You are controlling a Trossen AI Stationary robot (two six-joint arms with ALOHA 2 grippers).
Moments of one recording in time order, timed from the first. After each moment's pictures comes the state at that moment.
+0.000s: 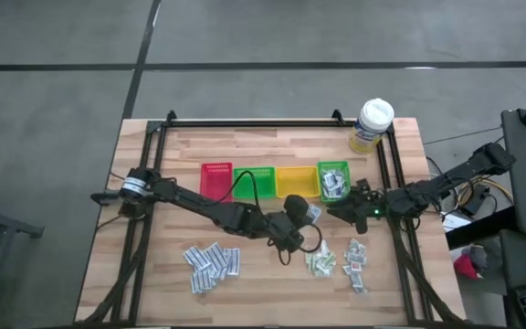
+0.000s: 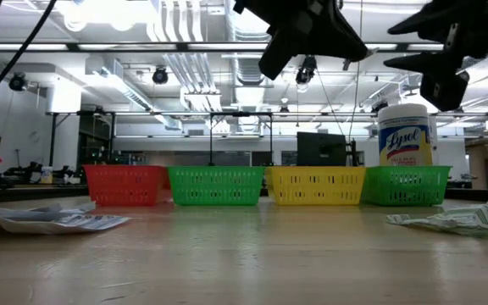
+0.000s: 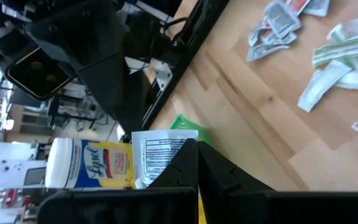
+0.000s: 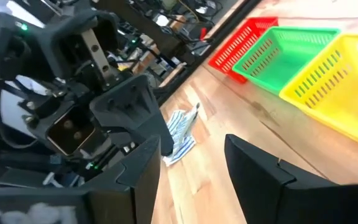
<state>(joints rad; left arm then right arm) -0.25 1.95 1.52 -0.01 -0.46 0.90 0.42 0.67 0.26 0.22 0.45 0.94</state>
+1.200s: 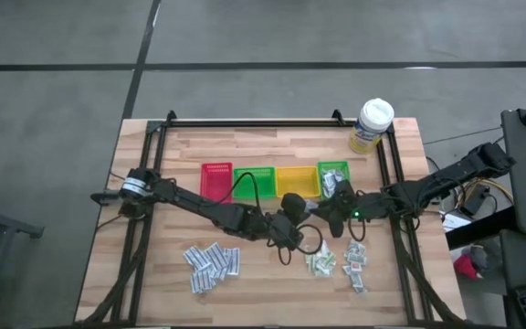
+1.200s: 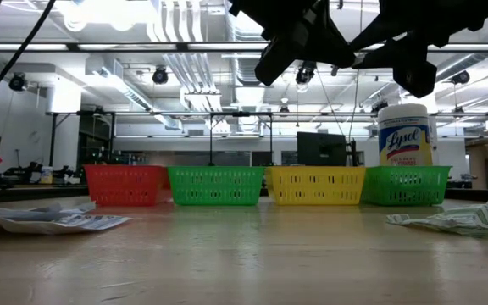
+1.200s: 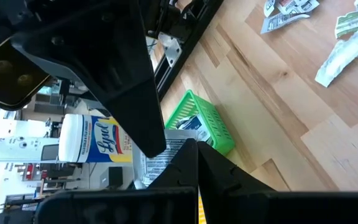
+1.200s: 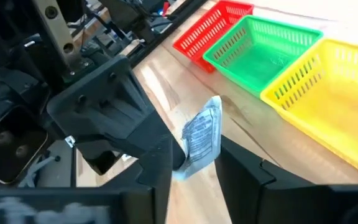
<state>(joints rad) -0.26 1.95 1.52 -0.04 -0.57 0.88 0.35 1.02 0.56 0.00 0.44 0.90</state>
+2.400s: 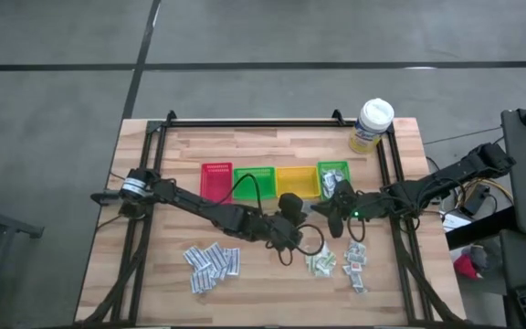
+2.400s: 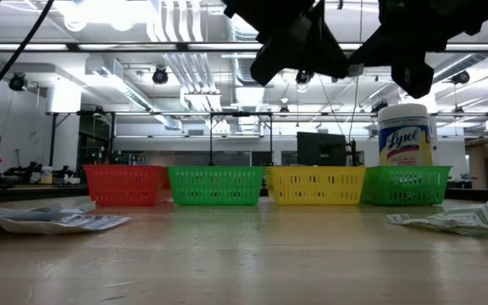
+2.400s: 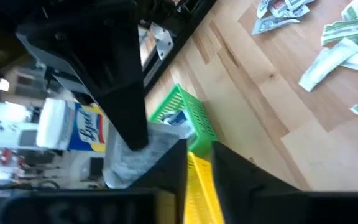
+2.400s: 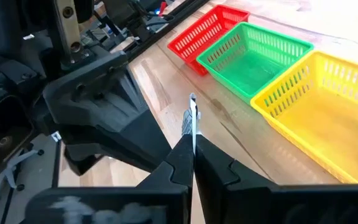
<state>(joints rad) -0.27 1.95 1.52 -0.09 -0.57 0.74 0.34 1.02 0.56 -0.01 0.45 0.83</state>
